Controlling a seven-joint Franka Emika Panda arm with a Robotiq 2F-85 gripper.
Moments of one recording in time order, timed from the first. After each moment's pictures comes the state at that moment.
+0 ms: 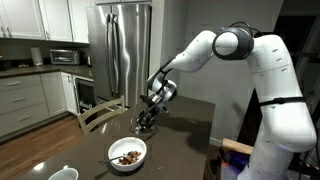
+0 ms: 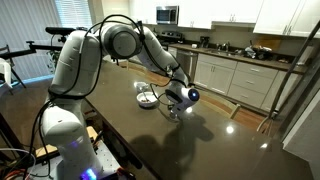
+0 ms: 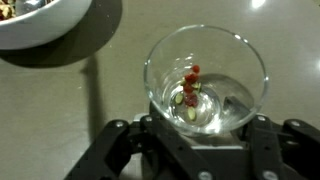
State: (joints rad) arm -0.14 0.48 -0.08 -2.06 1.23 2.35 0.91
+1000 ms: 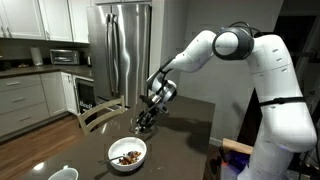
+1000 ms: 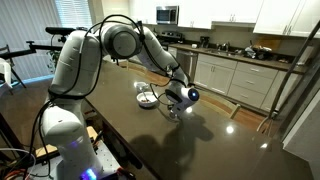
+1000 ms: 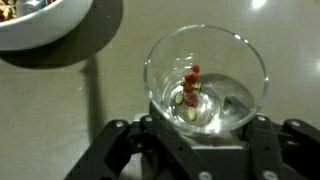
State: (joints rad) arm -0.14 0.48 -0.08 -2.05 1.23 2.35 0.91
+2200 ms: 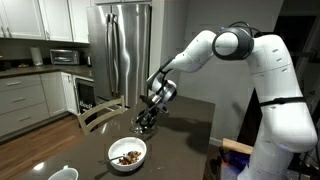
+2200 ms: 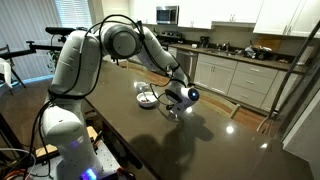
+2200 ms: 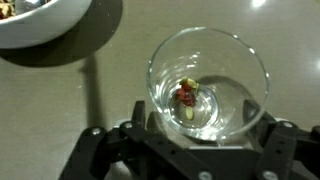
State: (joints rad) arm -0.13 0.48 -0.09 -2.05 1.23 2.35 0.91
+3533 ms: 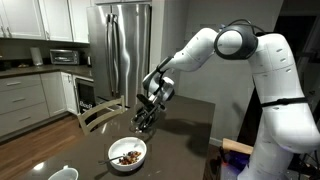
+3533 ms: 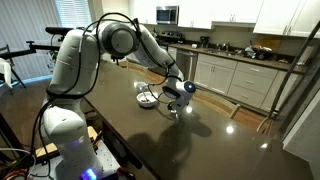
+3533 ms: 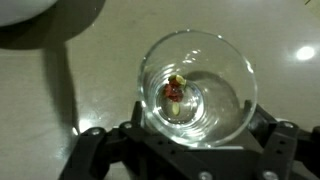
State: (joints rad) arm -0.05 0.46 -0.12 -2.06 1.16 2.49 0.92
